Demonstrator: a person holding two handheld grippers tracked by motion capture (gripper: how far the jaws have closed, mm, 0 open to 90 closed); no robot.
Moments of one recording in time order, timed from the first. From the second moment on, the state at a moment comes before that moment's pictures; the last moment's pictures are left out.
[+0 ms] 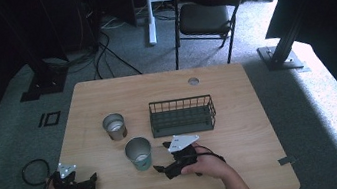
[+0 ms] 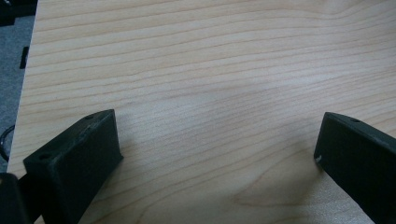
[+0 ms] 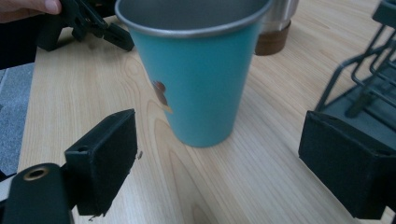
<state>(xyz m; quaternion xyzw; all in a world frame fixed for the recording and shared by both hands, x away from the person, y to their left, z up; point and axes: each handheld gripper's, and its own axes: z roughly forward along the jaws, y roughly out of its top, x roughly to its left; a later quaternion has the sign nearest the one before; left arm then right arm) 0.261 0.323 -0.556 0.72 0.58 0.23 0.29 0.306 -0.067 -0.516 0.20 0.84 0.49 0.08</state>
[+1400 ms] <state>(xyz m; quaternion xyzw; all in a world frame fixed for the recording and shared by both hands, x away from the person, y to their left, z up) 0.261 0.323 -0.556 0.72 0.58 0.23 0.29 0.324 -0.019 -0.522 0.18 0.80 0.56 0.08</state>
